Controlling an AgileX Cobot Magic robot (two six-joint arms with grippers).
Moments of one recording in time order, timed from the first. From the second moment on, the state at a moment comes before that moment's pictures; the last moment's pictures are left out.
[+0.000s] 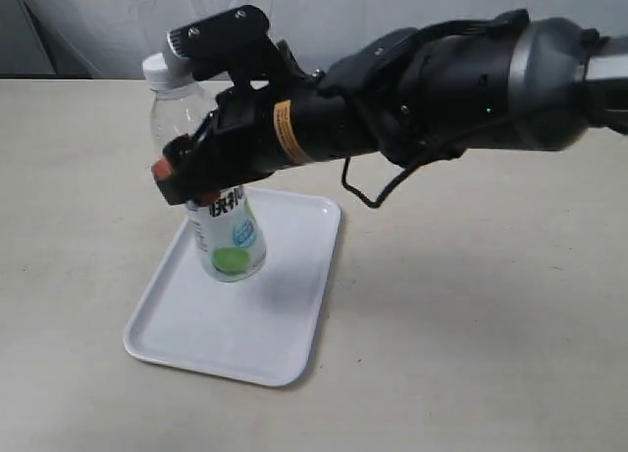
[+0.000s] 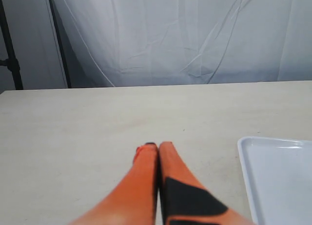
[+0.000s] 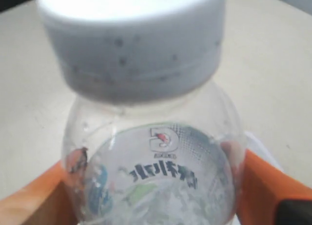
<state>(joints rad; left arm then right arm) -0.06 0.00 0.00 0.02 0.19 -0.04 0.91 1.78 -1.20 -1.77 -0.25 1.76</state>
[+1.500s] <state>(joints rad) -0.06 0.00 0.00 0.02 0.19 -0.04 0.92 1.39 -0.84 -1.58 -0.26 1.62</state>
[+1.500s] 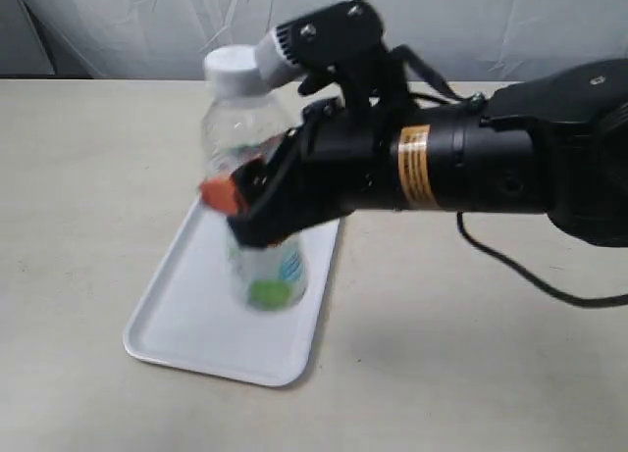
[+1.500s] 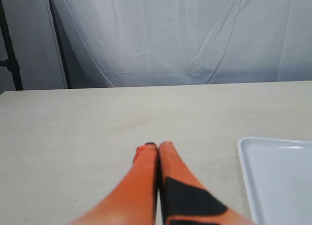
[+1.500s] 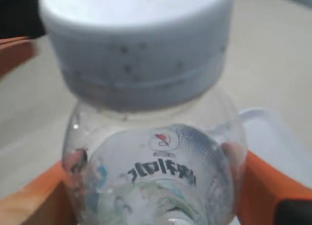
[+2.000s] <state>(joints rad) -0.06 0.00 0.00 0.02 0.19 -0.04 0.91 1.42 -0.87 -1.55 0.30 1.65</state>
